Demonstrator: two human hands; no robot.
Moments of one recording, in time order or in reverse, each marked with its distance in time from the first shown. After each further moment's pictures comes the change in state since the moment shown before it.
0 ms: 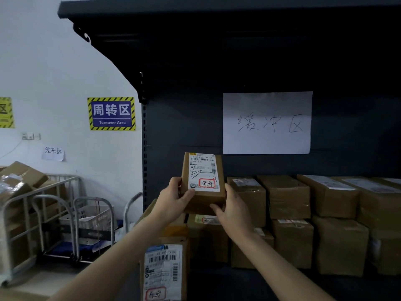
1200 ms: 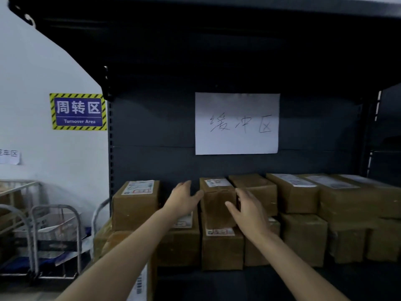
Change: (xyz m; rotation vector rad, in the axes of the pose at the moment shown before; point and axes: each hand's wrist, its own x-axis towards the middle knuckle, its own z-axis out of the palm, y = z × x) left_hand 0.031 0.041 0.079 0.218 -0.219 -0.043; right_hand -0.003 0.067 -0.068 -0.233 0.094 0.114
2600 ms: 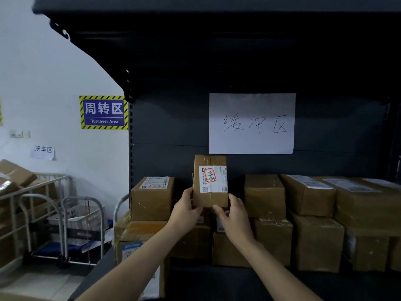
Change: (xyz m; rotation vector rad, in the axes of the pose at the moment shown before) left_hand -0.049 -0.017 0.005 -0.328 0.121 -0.025; right_hand -0.015 -0.025 0.045 0.407 -0.037 -0.028
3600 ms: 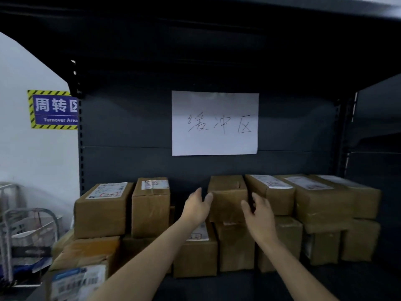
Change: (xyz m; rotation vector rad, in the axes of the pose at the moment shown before) left_hand 0.053 0.039 0.105 0.001 -0.200 -0.018; right_hand 0.015 0.065 -0.113 -0.191 0.212 0.216
